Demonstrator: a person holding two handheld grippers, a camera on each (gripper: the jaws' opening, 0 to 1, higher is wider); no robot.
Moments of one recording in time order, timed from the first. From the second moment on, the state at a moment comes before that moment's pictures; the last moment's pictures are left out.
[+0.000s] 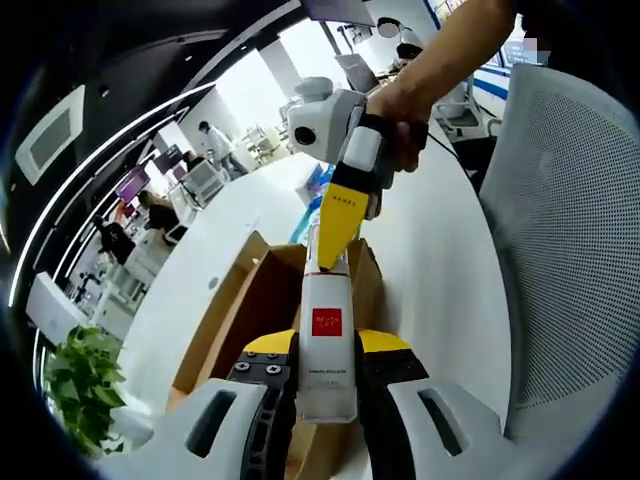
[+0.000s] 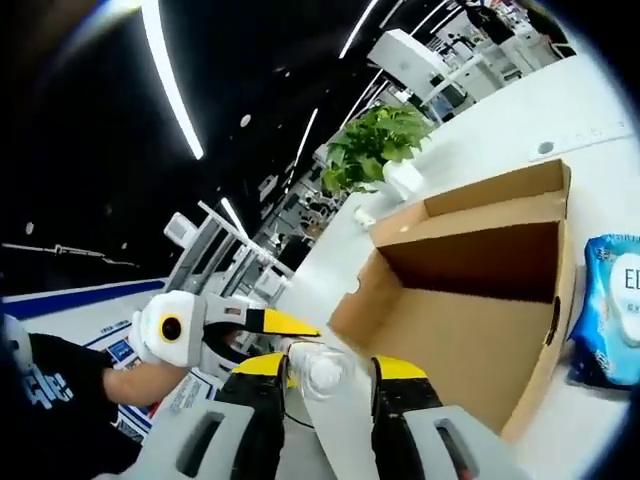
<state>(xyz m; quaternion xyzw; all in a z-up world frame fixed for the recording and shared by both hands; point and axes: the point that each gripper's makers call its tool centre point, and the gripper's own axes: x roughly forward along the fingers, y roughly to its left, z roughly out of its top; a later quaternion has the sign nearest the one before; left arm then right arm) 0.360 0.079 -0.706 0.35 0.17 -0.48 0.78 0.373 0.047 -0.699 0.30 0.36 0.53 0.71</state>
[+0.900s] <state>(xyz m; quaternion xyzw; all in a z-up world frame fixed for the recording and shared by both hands) 0.370 0.077 -0.720 0.37 0.18 -0.48 0.78 0.367 0.047 -0.692 0.28 0.38 0.53 0.70</state>
